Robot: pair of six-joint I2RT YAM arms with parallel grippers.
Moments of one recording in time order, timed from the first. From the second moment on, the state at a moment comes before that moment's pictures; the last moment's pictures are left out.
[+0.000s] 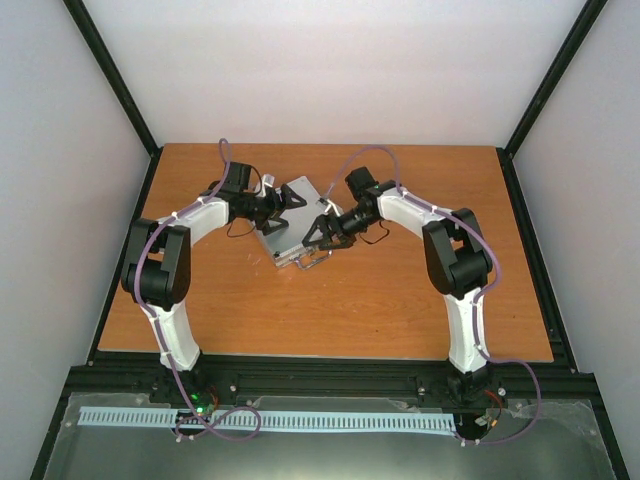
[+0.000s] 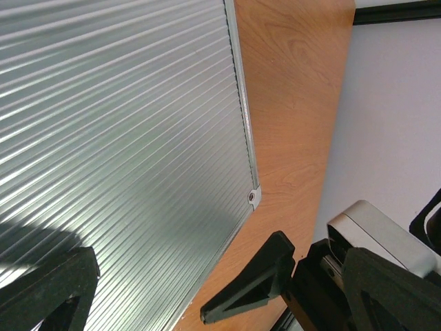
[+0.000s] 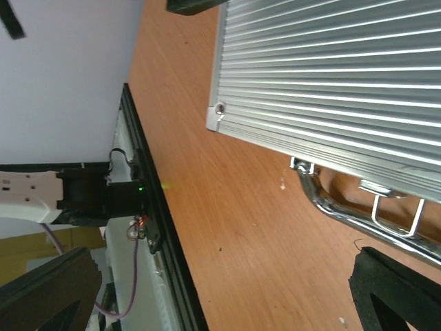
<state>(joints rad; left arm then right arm) -0.22 1.89 1.27 -0.27 0.77 -0.78 0.48 2.12 1.60 -0.74 -1.07 0.07</state>
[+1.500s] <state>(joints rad) -0.22 1.88 1.26 -0.27 0.76 -0.77 0.60 2.10 1.40 -0.36 -0.72 0.11</state>
